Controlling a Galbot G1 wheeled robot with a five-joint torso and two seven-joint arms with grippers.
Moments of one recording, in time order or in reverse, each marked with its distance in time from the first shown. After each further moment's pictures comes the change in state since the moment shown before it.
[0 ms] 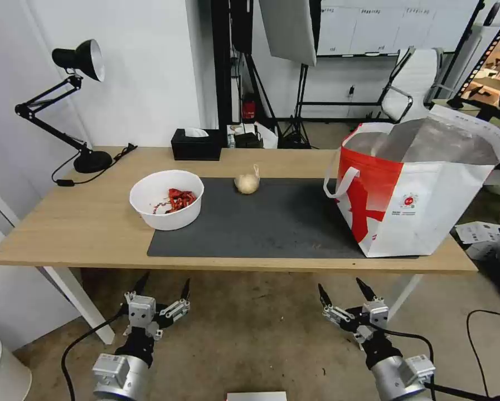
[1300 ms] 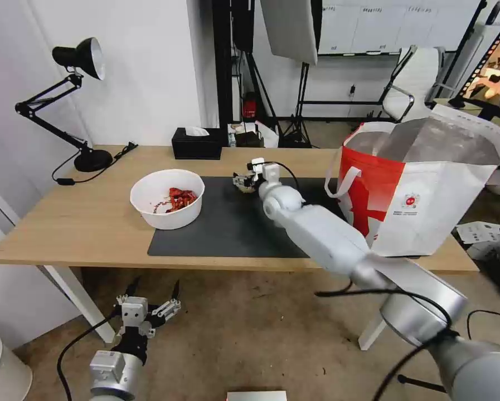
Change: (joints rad) left arm -0.019 -0.002 -0.027 0.064 -0.033 0.000 -0.032; right arm 1.654 0.507 -0.799 -1.360 0.379 -0.468 0.041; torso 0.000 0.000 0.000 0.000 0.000
